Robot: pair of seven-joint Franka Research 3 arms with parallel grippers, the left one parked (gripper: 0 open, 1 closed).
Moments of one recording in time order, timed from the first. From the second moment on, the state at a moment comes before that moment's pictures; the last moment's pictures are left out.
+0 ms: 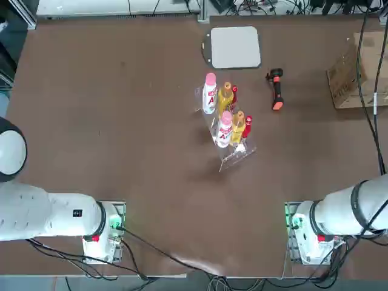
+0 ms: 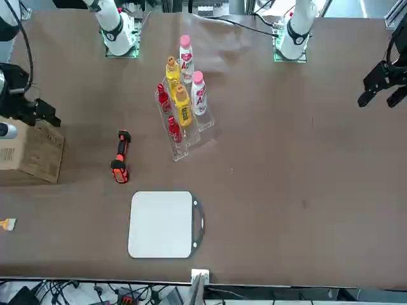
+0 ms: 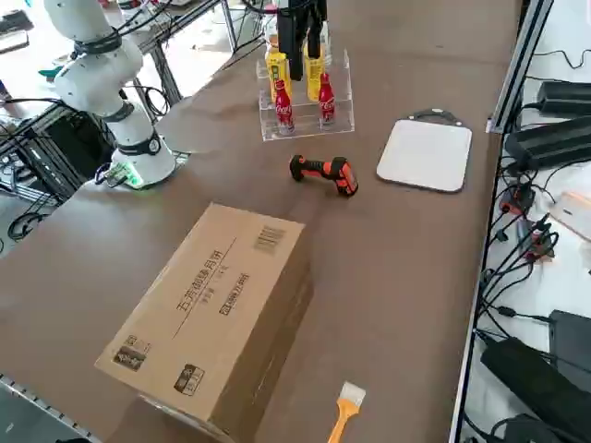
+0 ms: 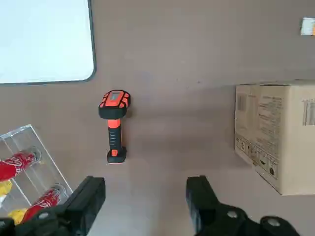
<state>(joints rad) 0.00 0.14 -0.01 -1.49 -0.01 1.58 0.02</state>
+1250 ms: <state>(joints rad) 0.04 0.18 0.00 -1.70 0.00 1.84 0.02</state>
